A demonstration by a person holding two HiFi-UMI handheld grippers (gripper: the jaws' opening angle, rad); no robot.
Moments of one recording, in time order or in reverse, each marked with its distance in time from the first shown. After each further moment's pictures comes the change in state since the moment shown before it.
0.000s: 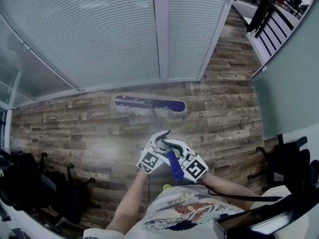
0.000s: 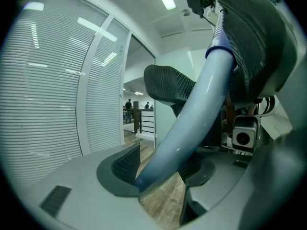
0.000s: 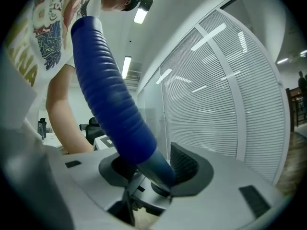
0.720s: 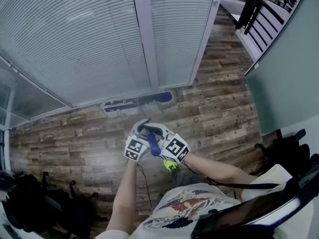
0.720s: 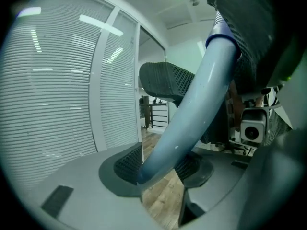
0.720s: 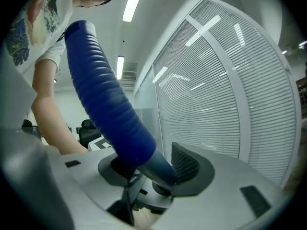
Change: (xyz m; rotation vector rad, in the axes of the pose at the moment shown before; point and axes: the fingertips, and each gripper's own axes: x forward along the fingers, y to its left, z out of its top) left arm 0.049 0.166 -0.003 -0.010 0.073 0.100; right arm 0.101 -0.136 0.003 0.140 0.005 -0.036
